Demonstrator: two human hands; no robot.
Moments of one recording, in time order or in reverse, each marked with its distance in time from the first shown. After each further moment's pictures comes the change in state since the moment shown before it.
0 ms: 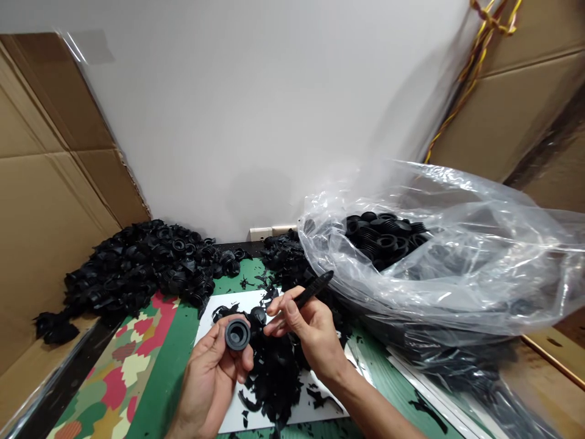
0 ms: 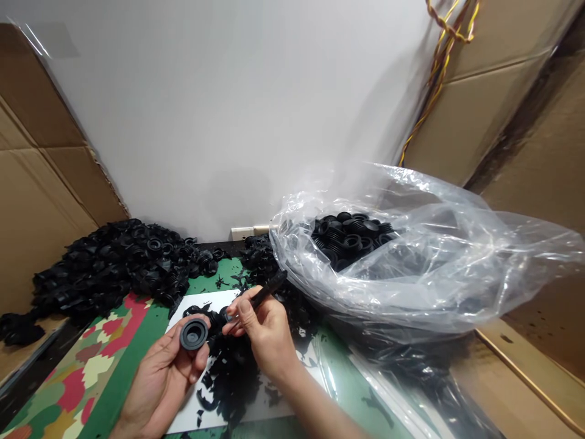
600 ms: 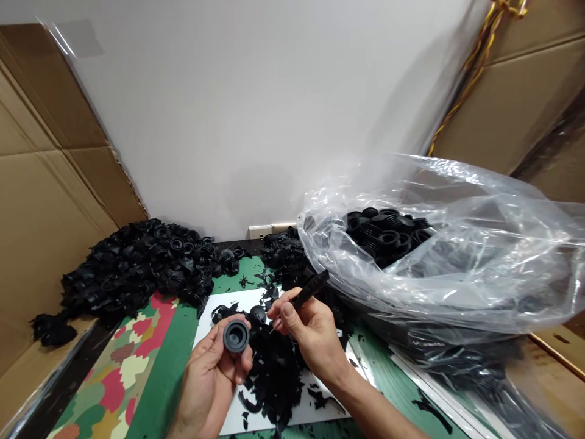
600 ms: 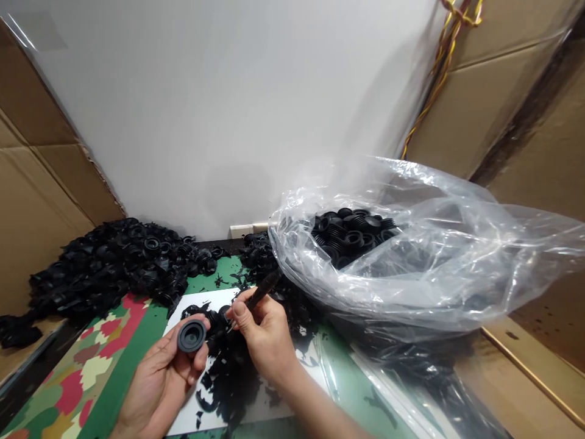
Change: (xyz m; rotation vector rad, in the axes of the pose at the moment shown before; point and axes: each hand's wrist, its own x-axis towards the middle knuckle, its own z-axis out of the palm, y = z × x) left_hand 0.003 -0.003 -0.005 0.020 0.011 0.007; right_hand -0.001 0.005 -0.001 -0.141 0.059 -0.034
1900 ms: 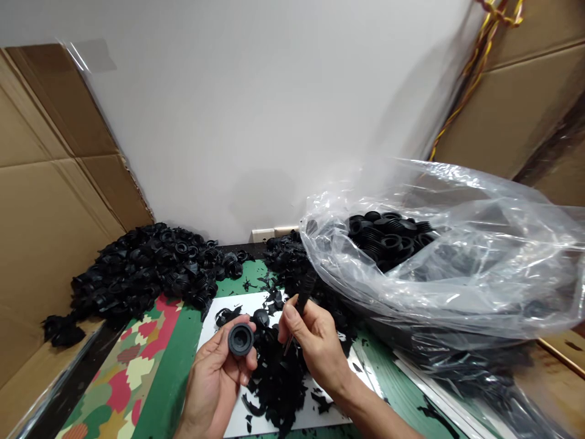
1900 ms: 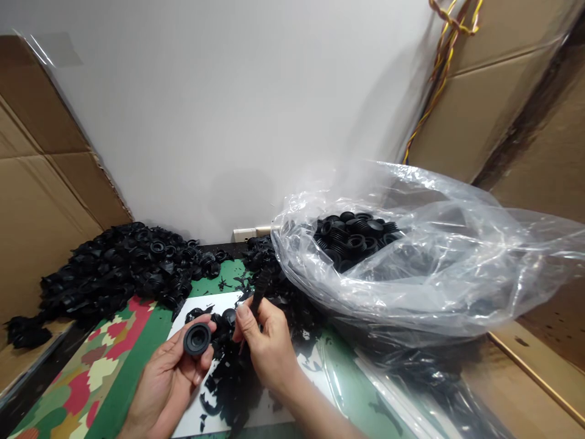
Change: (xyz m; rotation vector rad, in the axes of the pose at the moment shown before) left_hand 0.002 0.000 0.001 -0.013 0.062 -0.027; right_hand -0.004 -0.010 0.001 -0.147 -0.043 -0.012
